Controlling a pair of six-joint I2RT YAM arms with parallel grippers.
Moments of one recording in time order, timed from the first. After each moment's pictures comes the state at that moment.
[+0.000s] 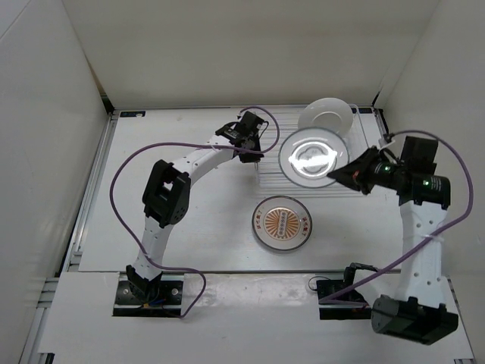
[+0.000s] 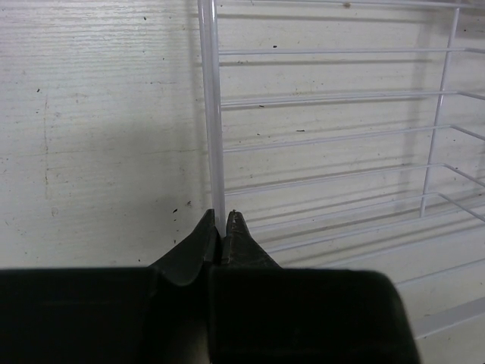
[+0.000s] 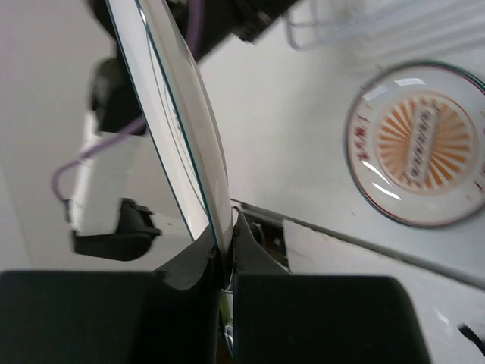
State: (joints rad) left arm -0.65 2.18 1.87 -0.61 -0.07 -0.68; right arm -0.19 1.05 1.30 -1.00 -0.88 0.70
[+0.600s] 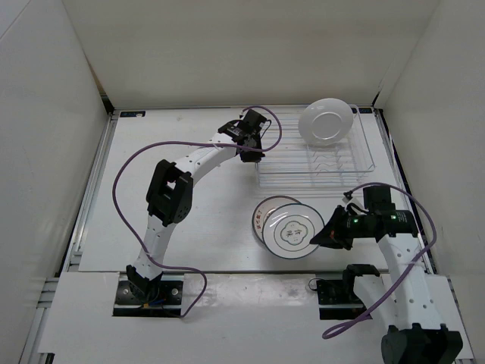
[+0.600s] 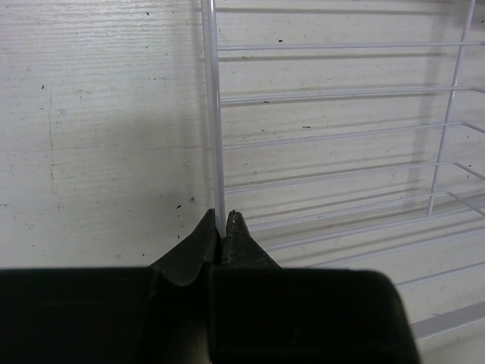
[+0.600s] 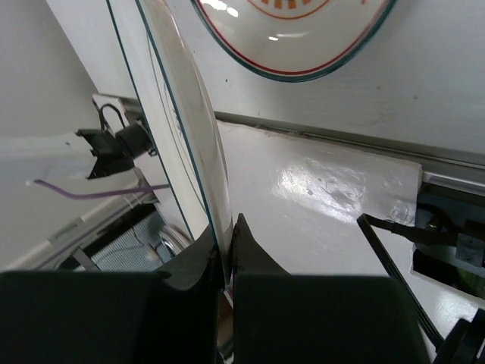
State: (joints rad) left arm -0.66 2.22 1.96 -0.69 -0.09 -0.66; right arm -0.01 0.75 0.73 -1.23 -0.73 0.48
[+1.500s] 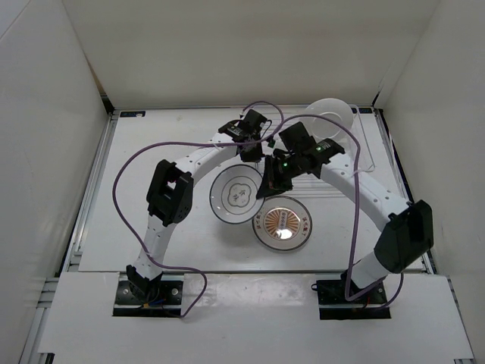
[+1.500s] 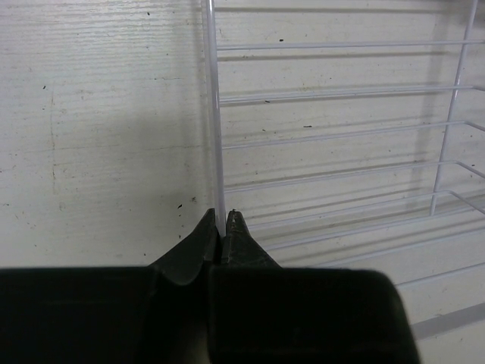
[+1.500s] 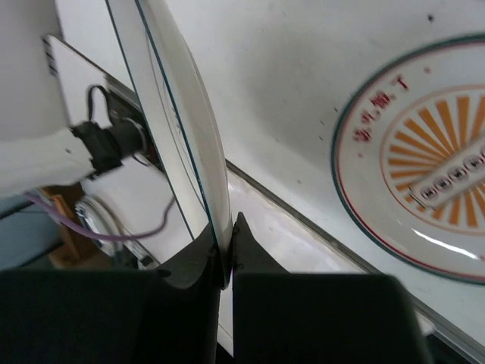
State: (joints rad) left arm -0.66 2.23 1.97 -0.71 -0.09 -0.65; right arm 0.63 1.52 1.37 -0.89 -0.53 0.54
